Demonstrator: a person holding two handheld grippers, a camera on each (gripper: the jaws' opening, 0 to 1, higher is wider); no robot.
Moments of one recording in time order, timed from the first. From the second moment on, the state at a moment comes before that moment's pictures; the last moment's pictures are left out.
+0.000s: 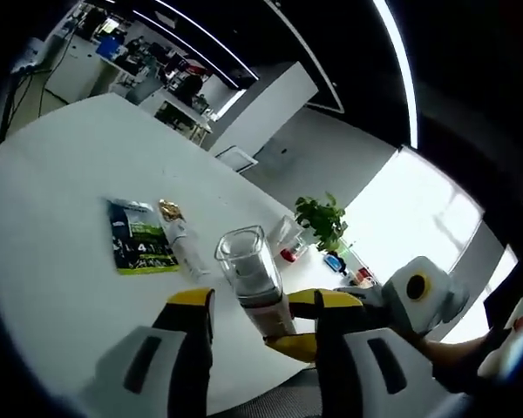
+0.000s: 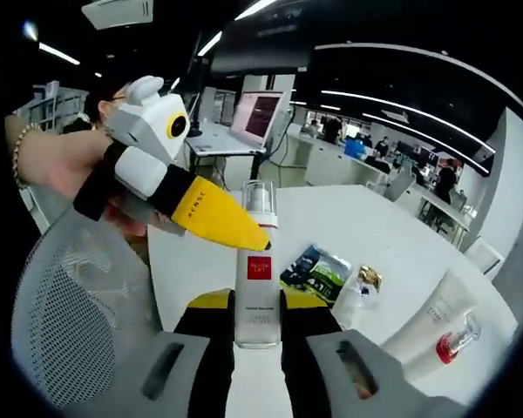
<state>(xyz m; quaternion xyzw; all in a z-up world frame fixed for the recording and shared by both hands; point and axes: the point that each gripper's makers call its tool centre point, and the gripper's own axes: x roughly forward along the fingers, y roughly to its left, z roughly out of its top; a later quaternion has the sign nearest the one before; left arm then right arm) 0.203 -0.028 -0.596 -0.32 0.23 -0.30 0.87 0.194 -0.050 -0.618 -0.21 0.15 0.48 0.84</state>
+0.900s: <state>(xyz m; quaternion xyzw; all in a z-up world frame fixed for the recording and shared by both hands) 0.197 -0.035 -0.565 -0.33 0.21 -0.36 0.85 0.169 -0.037 -0.594 -0.02 0.16 0.55 0.82</state>
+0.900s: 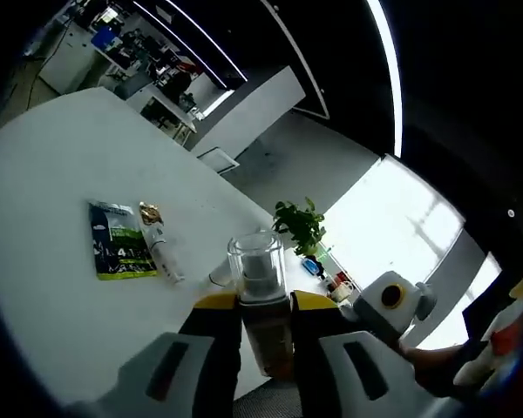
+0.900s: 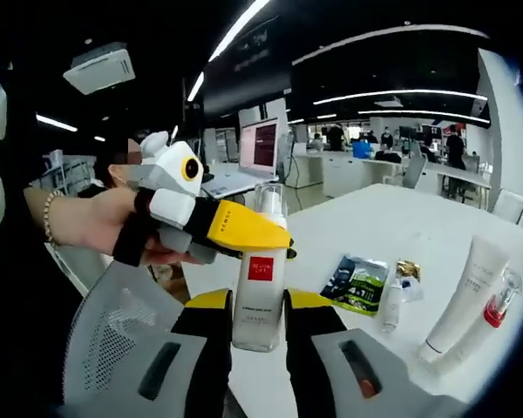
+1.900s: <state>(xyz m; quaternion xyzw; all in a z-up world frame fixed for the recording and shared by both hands) 0.148 -0.084 -0.511 -0.08 0.17 -0.61 0.77 0.133 -0.042 -0.546 0.02 0.17 0.72 0.67</state>
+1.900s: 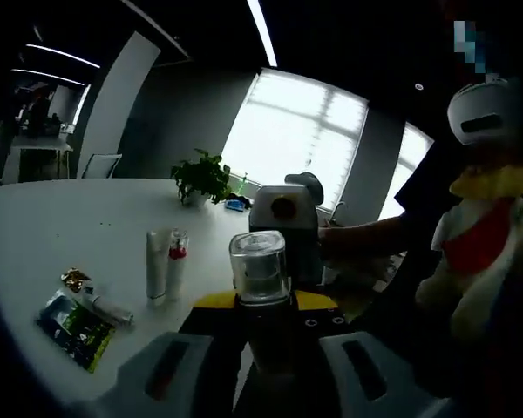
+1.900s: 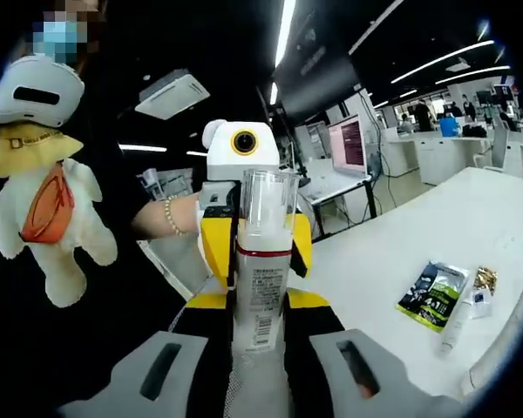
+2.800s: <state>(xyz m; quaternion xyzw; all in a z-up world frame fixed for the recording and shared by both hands) 0.182 -0.097 -0.542 0.04 0.17 -0.52 0.84 0.175 -0.065 -0.575 -0.05 0.12 0.62 0.77</state>
